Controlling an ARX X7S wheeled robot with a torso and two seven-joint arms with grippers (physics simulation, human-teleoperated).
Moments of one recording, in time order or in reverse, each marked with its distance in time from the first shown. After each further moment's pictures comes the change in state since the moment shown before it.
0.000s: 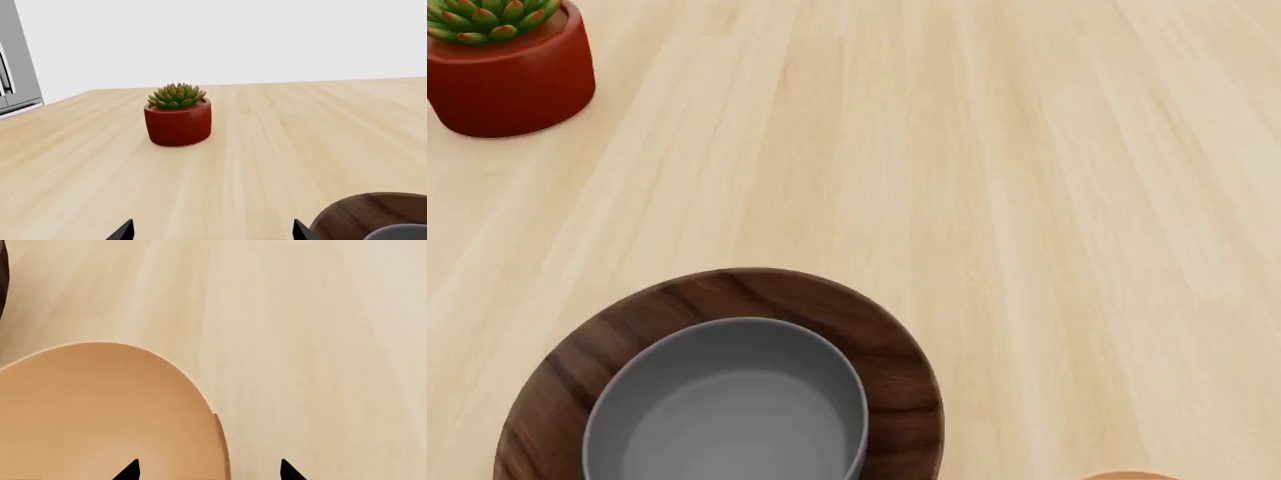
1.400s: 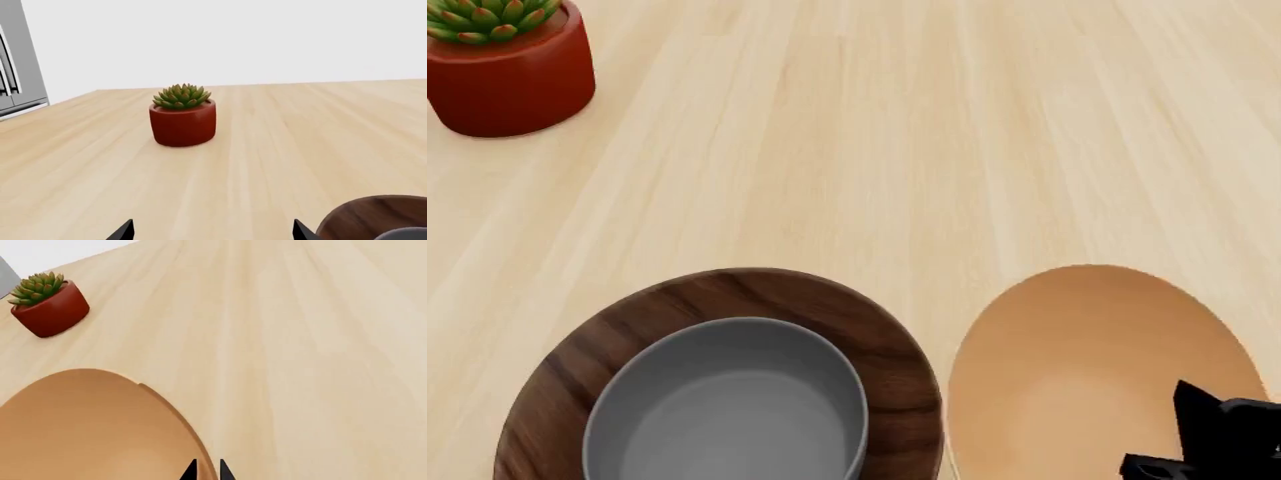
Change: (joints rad) left arm 0.021 -0.029 -0.004 -0.010 -0.012 0.039 -0.014; right arm 0.309 0.189 -0.347 0.058 0.388 -0.501 0.242
